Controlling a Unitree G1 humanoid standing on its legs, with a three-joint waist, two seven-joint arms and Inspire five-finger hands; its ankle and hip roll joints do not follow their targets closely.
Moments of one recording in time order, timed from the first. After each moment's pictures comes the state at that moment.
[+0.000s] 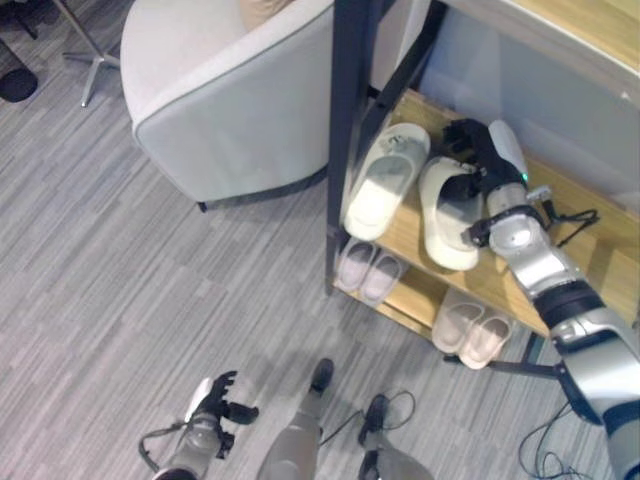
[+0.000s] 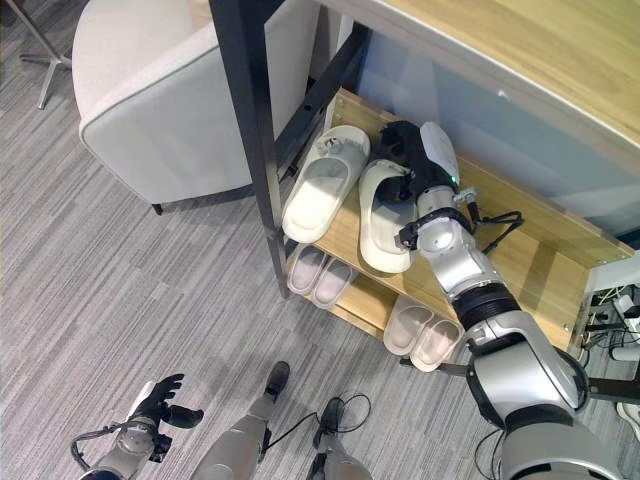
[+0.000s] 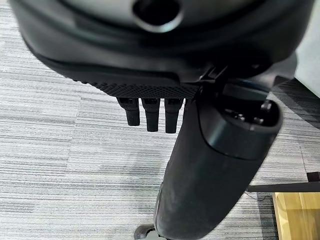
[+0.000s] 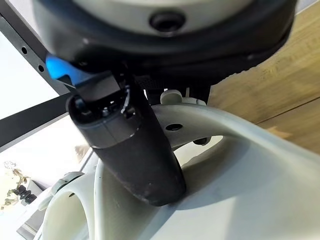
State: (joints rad) left arm -0.14 0.38 -0.20 1.08 0.08 -0.11 0.19; right arm -0.93 -0.62 0.44 0.71 0.00 -0.05 -0.27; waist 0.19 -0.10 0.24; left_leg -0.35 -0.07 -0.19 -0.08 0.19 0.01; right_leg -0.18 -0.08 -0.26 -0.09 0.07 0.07
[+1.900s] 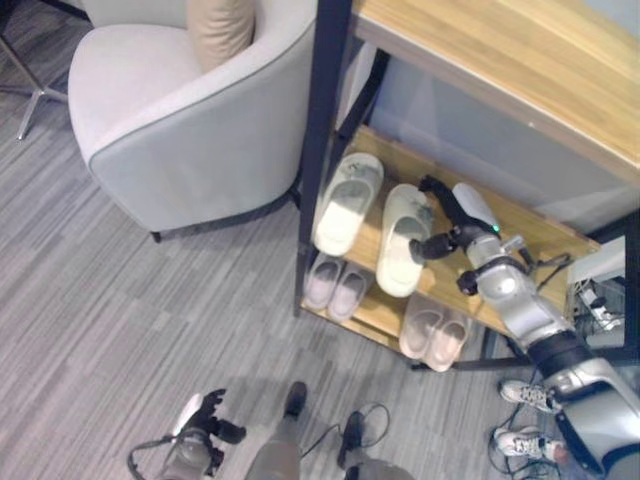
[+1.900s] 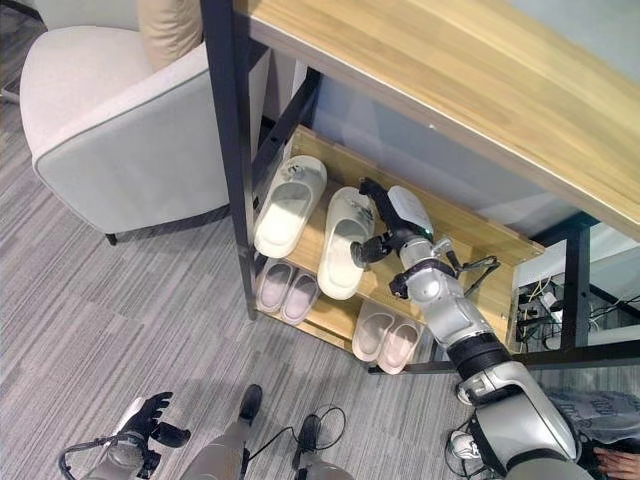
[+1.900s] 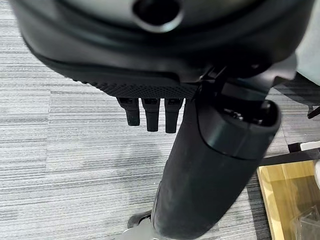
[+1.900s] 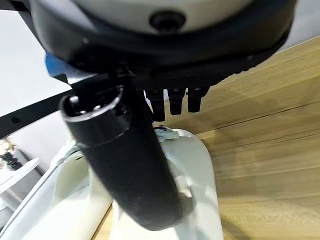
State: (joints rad) left arm -0.10 0.40 -0.19 1.13 0.13 -0.09 0.18; right arm -0.66 -0.60 0.40 0.46 -0.22 -0.03 -0.15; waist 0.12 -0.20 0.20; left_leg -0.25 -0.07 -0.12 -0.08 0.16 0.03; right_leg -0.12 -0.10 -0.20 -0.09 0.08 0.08
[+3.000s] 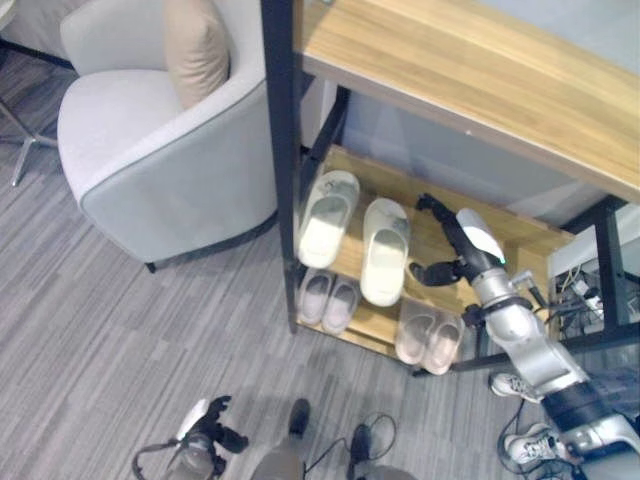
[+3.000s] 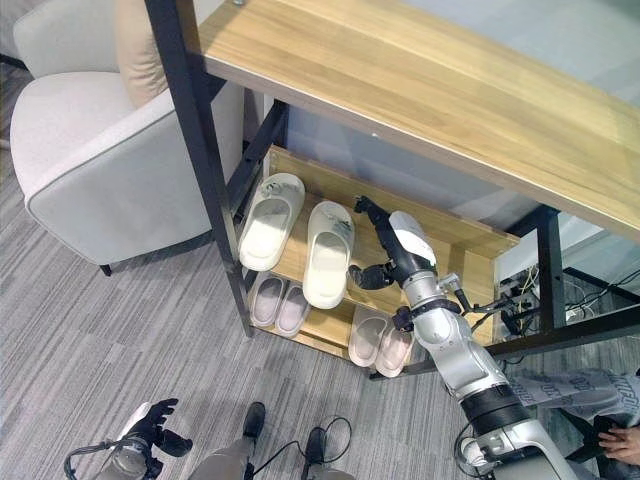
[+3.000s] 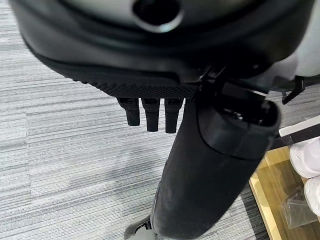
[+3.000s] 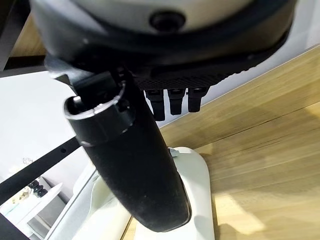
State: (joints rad) left arm -0.08 0.38 -0.16 1.11 0.25 -0.08 0.17; right arm -0.35 -0.60 0.28 0.17 -0.23 -0.10 -0.16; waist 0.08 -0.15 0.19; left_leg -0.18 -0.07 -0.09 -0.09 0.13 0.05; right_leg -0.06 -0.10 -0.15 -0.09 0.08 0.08
